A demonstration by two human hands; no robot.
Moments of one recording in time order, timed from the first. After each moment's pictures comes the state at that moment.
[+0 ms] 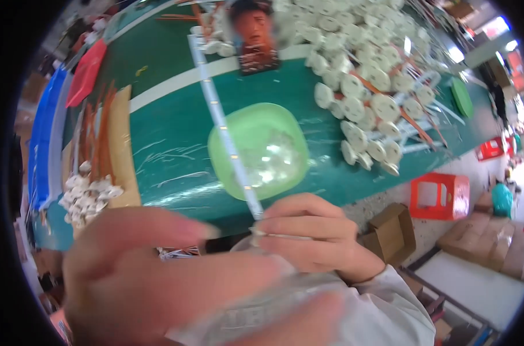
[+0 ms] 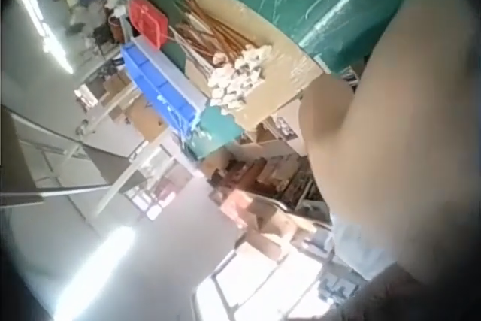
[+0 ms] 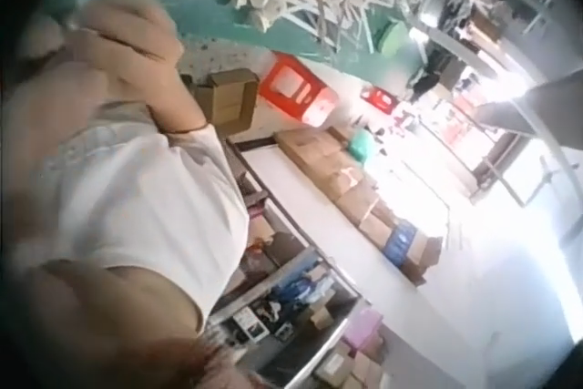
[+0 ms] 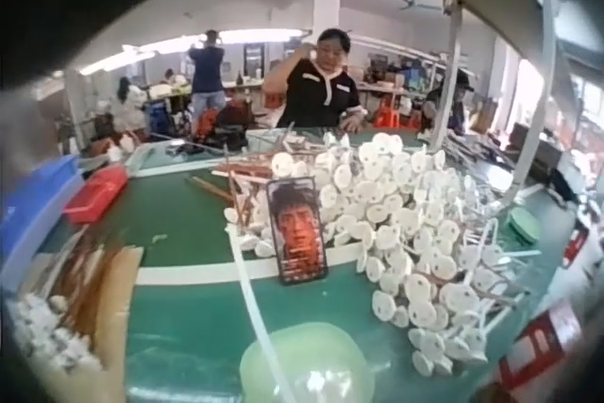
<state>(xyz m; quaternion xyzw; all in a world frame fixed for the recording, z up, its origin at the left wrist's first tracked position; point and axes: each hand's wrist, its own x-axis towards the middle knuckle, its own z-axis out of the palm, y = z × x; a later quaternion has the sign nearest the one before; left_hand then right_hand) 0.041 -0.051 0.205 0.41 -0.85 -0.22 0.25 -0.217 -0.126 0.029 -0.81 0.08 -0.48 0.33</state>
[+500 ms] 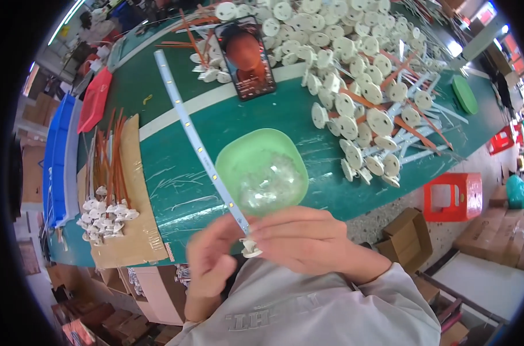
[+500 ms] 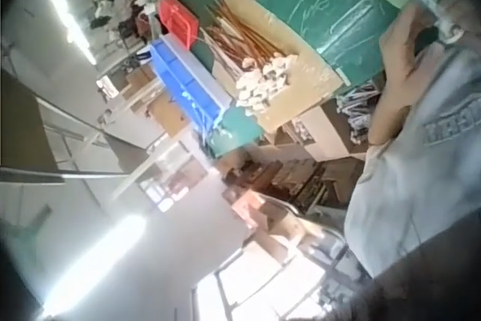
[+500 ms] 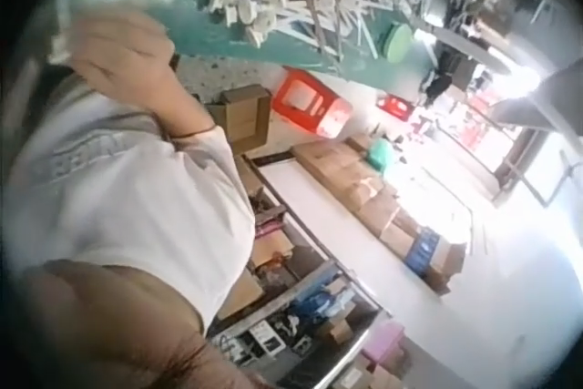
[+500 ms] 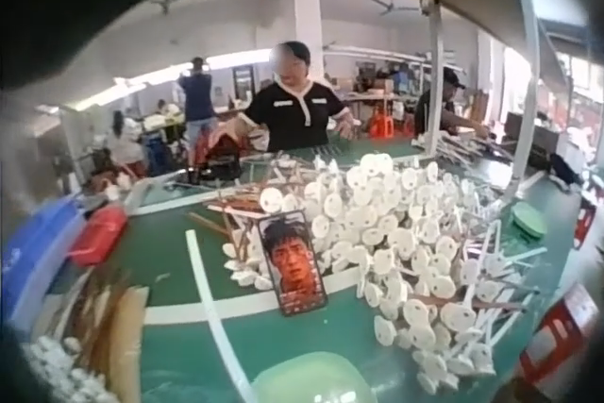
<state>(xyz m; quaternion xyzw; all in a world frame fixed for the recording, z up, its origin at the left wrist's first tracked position) -0.036 -0.024 0.033 0.49 -0.43 -0.47 0.59 -0.210 -0.136 0.025 -0.76 0.06 -0.53 0.38</state>
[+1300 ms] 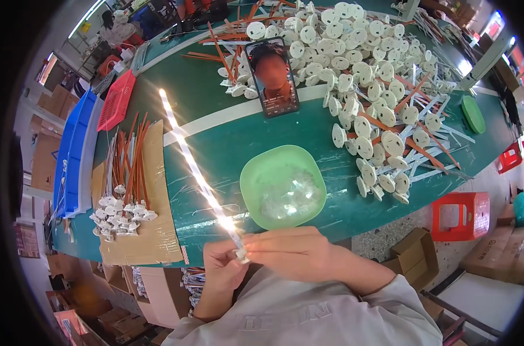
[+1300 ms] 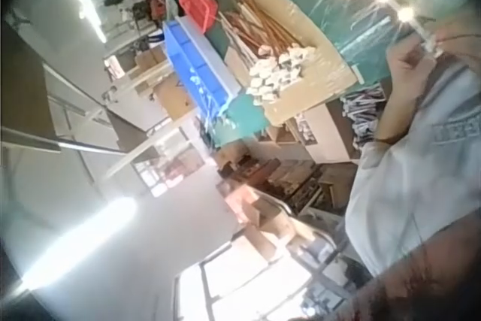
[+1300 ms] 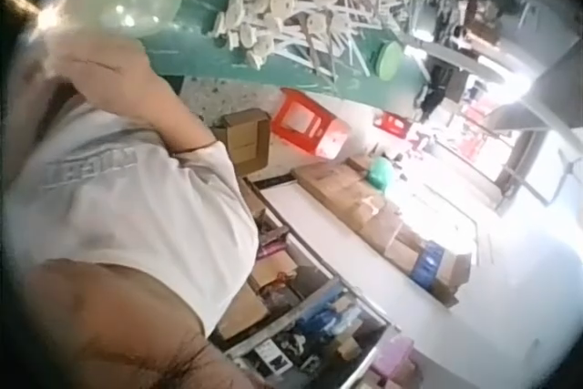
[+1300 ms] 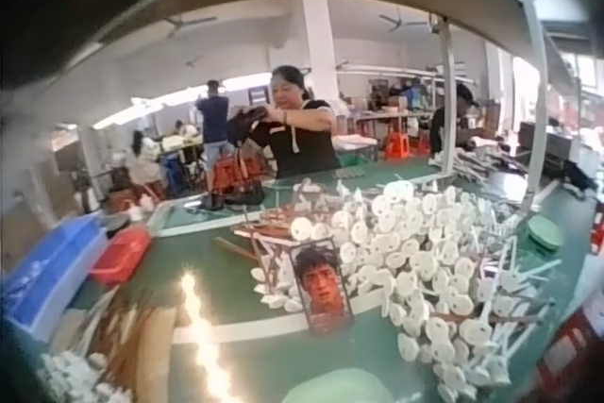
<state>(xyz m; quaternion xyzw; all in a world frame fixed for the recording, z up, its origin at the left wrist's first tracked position) -0.013 0.020 -0.047 0.38 -0.31 -0.56 0.67 -0.182 -0.130 0.024 -0.82 0.02 -0.46 0.34</state>
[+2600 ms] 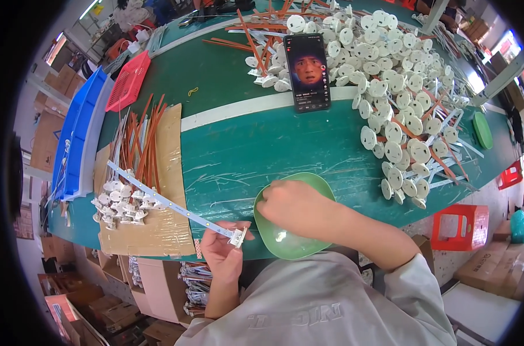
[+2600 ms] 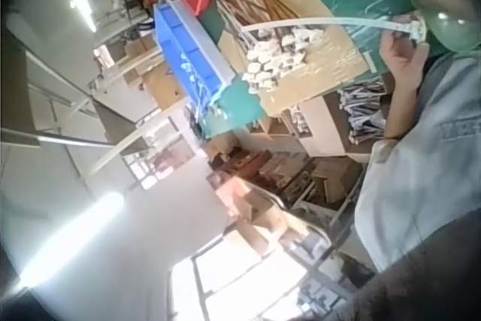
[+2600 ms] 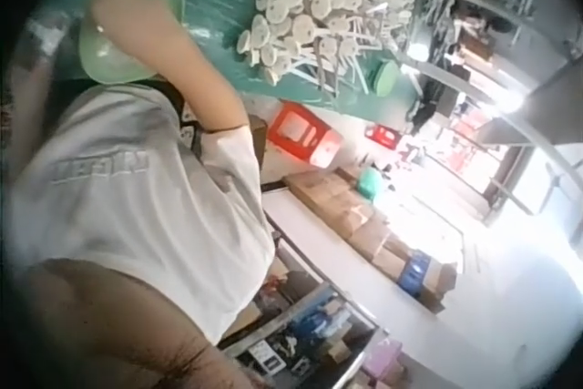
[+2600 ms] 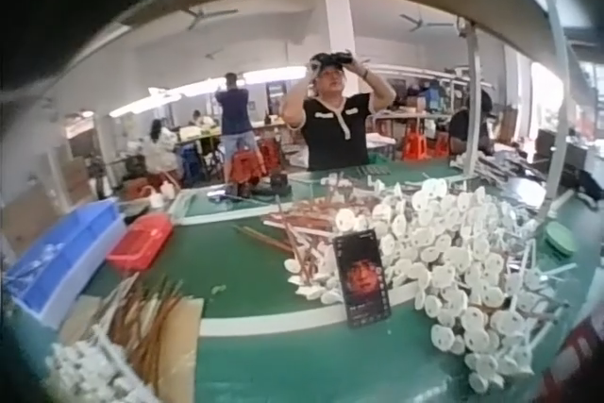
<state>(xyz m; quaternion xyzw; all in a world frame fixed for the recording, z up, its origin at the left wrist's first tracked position) 0.007 0.020 -0.042 0.44 -0.31 -0.35 0.77 -0.113 -0.169 0.028 -0.99 0.03 -0.04 0.15</state>
